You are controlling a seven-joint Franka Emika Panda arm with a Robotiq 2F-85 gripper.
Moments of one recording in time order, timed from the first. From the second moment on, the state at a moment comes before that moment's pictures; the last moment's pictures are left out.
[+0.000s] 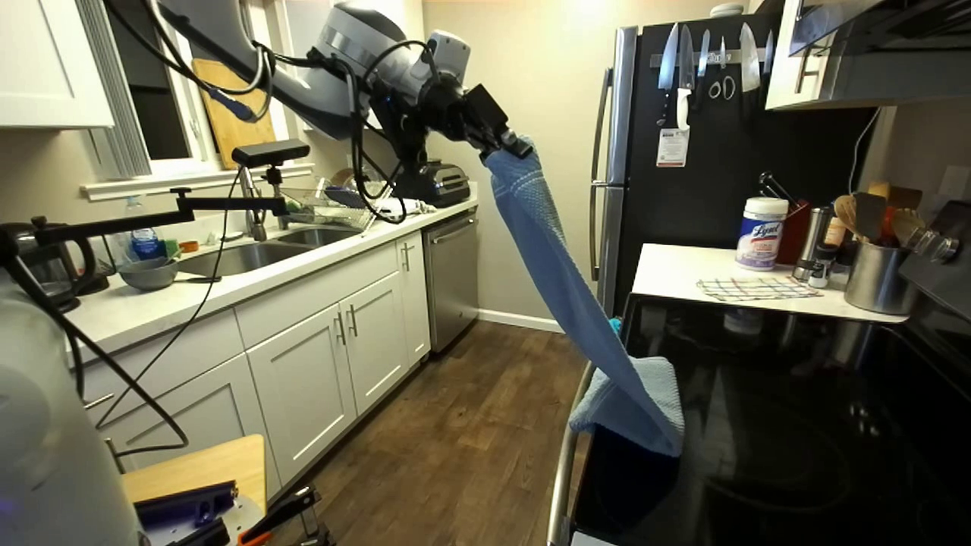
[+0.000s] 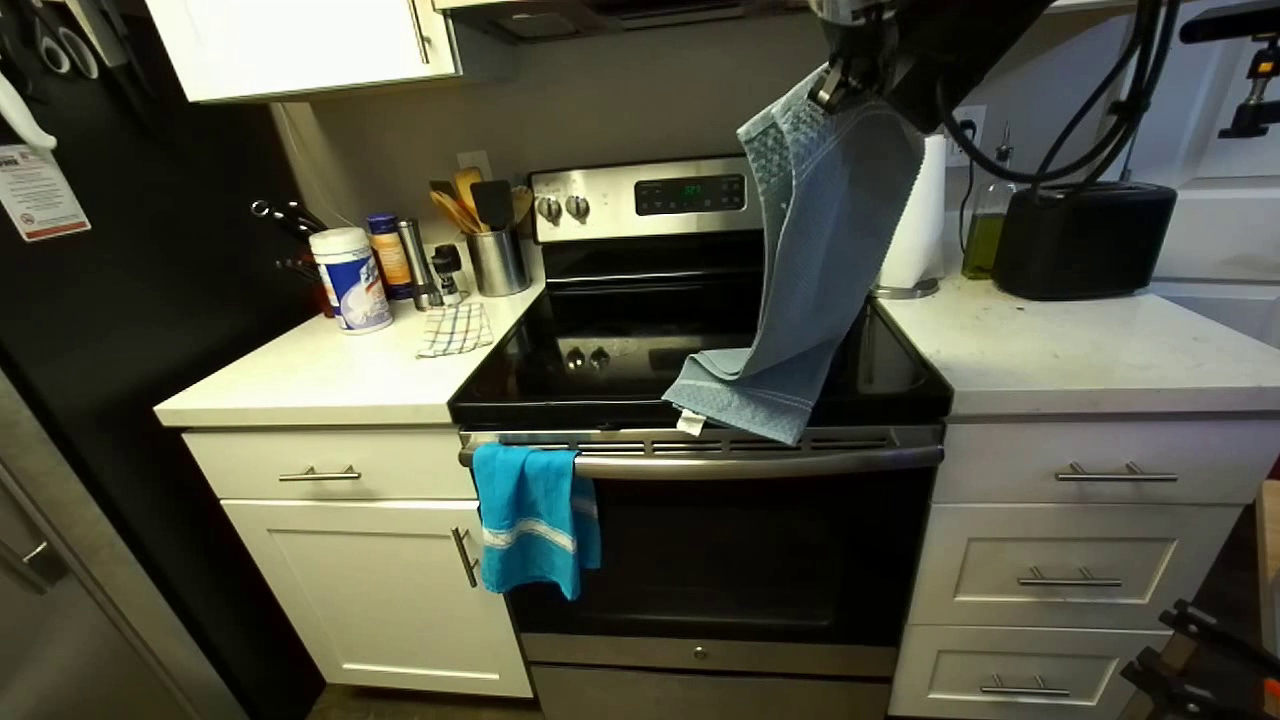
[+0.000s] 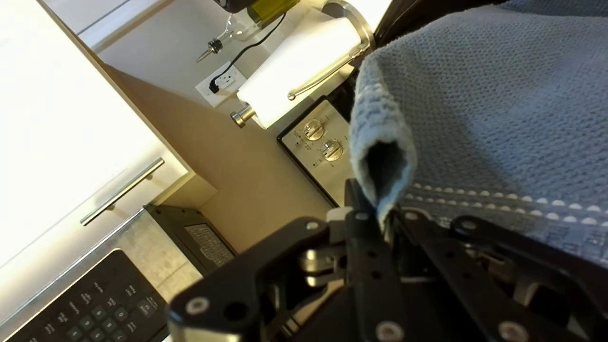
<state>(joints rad) 0.30 -0.13 0.24 -2.02 -1.09 1.53 1.06</state>
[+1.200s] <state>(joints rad) 0.30 -0.33 0.31 -1.99 -0.98 1.39 1.02</state>
